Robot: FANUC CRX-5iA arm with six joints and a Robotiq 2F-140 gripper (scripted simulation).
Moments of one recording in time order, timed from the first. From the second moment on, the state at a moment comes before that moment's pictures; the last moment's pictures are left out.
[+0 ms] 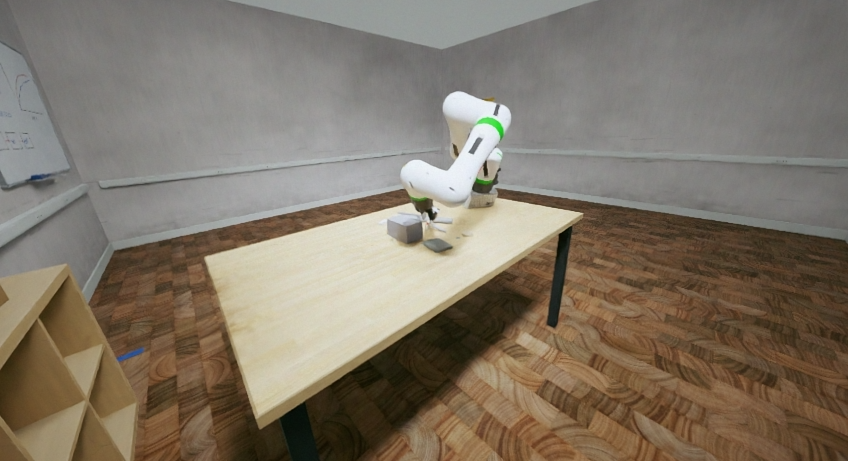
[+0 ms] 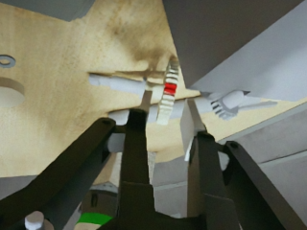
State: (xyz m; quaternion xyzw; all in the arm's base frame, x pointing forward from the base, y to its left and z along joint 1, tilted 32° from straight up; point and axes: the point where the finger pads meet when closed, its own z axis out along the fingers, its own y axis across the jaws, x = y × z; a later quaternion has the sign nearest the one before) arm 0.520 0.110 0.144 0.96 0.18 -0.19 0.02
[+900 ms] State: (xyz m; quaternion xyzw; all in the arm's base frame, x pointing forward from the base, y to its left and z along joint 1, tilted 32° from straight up) arm 0.510 0.106 0.114 0.96 0.18 -0.19 0.02
